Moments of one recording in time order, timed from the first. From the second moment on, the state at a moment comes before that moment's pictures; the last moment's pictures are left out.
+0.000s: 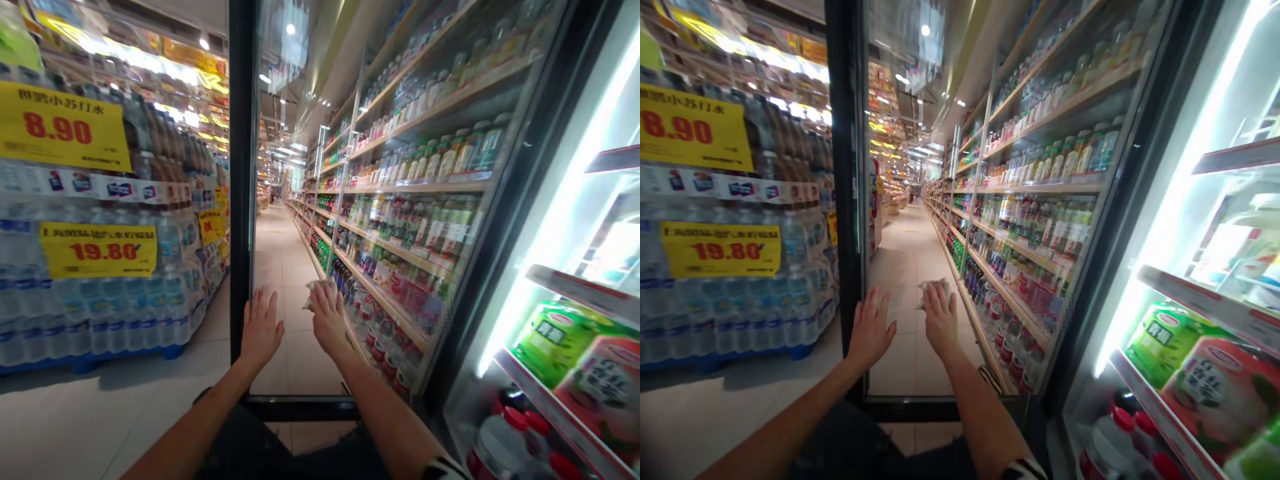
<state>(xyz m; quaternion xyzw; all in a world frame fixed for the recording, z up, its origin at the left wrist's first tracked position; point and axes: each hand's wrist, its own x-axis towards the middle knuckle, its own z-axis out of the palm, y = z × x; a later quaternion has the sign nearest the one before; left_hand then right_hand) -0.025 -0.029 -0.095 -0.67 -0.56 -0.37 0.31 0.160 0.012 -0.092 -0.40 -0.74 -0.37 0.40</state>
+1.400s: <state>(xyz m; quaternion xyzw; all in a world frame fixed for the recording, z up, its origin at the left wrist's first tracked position) 0.001 -0.021 -0.049 -0.72 -0.52 -0.34 0.30 0.179 0.025 -0.052 -0.40 -0.70 -0.41 0.42</state>
